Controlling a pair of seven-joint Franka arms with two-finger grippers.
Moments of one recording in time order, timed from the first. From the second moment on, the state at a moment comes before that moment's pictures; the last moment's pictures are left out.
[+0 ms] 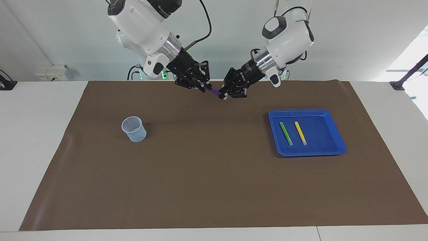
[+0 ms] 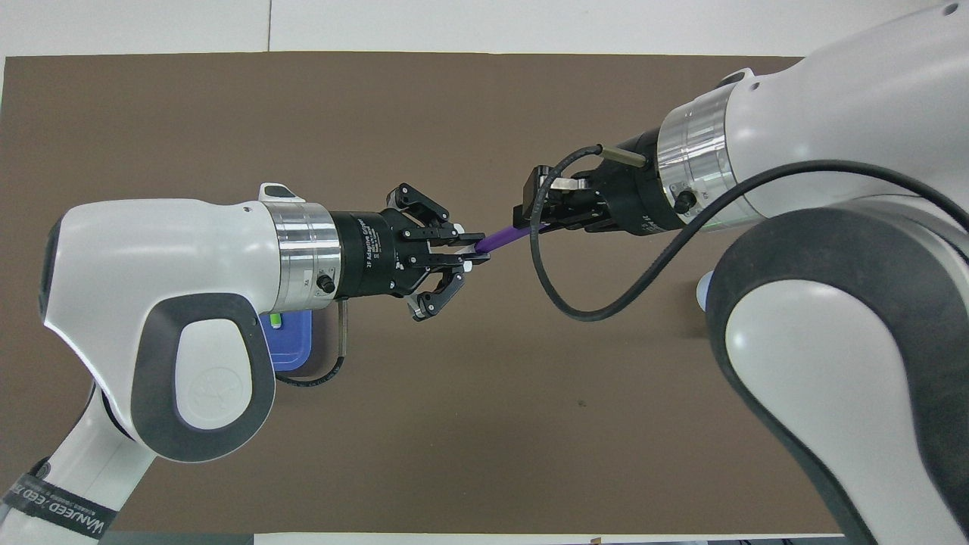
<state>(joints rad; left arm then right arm) -0.48 -0.05 -0.08 -1.95 -0.93 2.28 -1.80 0.36 0.11 0.00 -1.52 0.59 1.83 0.33</state>
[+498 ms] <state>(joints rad) -0.48 -0.06 -0.08 -1.95 -0.93 2.30 -1.80 0.36 0.10 0.00 -1.52 0.59 1.83 0.33</state>
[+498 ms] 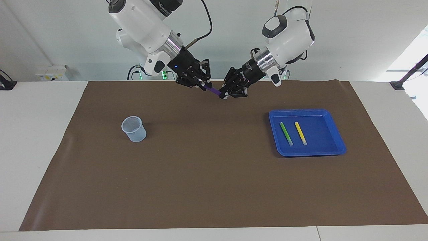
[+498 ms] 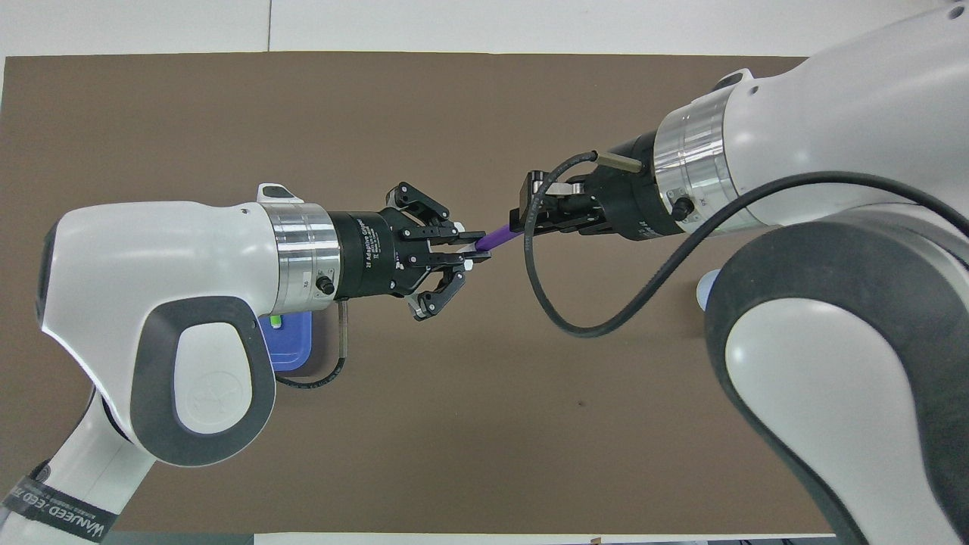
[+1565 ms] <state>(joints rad) -0.48 -0.07 -0.06 -1.98 -0.93 2.30 -1.64 0.33 0.07 -0.01 -1.61 0.19 1.83 0.32</state>
